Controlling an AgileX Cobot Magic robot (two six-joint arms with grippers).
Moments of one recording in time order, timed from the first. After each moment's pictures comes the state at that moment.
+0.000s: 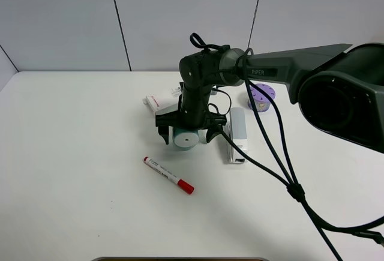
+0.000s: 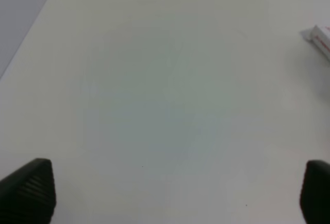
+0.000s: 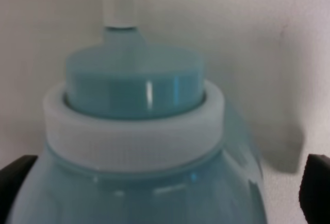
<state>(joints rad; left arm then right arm) -0.01 -0.01 -0.51 0.06 1.06 -0.07 0.66 2.32 -1.69 0.09 0.90 0.48</state>
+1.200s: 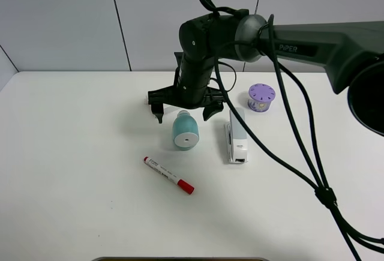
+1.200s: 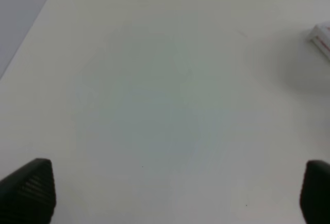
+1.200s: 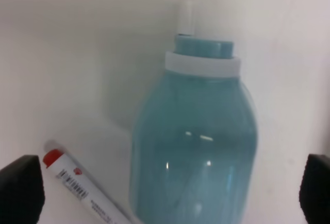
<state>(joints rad) -0.01 -0.01 -0.51 0.06 1.06 -0.07 0.70 2.13 -1.69 0.04 0.95 0.48</state>
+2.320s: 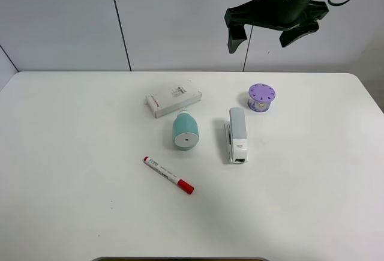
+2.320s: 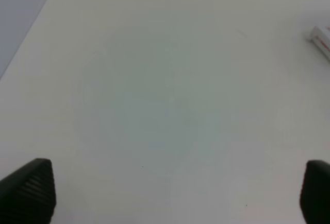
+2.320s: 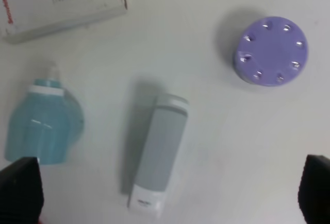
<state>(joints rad) -0.01 -0.01 -0.51 0.06 1.06 -0.07 0.45 1.70 -1.69 -0.07 1.18 0.20</state>
